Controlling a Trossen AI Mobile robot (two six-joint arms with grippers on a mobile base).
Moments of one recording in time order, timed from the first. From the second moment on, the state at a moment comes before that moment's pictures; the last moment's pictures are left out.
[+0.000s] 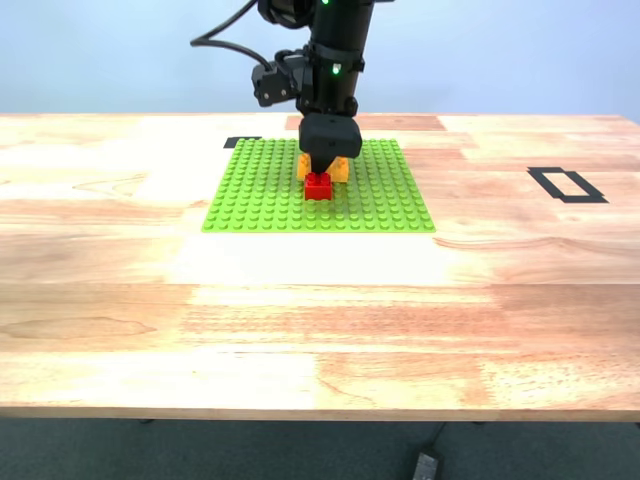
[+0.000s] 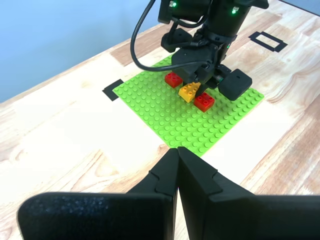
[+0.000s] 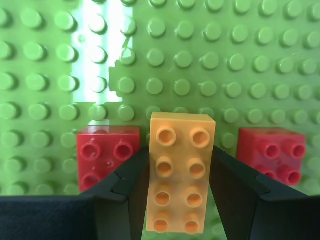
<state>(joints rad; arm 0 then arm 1) 0.00 0.66 0.88 -0.97 0.50 0.47 0.77 2.25 1.80 -0.87 -0.04 -0.87</state>
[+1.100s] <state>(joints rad) 0.00 0.66 0.88 -0.97 0.50 0.47 0.77 2.24 1.75 -0.80 -0.08 -0.86</state>
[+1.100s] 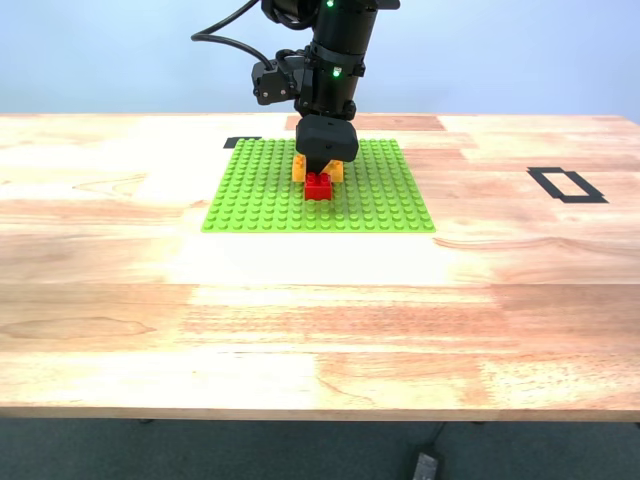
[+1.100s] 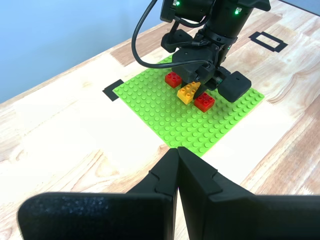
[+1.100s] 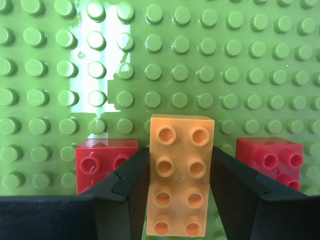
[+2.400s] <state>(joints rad) 0.00 0.66 0.88 -0.99 0.50 0.50 0.77 2.12 1.71 -0.78 -0.03 -0.83</state>
